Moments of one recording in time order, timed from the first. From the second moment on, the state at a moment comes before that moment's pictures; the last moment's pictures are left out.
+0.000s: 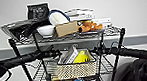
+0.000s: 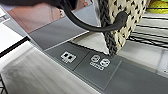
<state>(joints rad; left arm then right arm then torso) 0.13 2.39 -1.65 0.20 0.34 -0.92 -0.19 2.61 -1.82 0.48 -0.16 0.23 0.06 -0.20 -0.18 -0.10</state>
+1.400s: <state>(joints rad) 0.18 2.50 -1.77 0.26 0.32 -0.91 -0.21 2.70 -1.96 0.46 -0.13 0.22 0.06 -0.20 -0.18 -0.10</state>
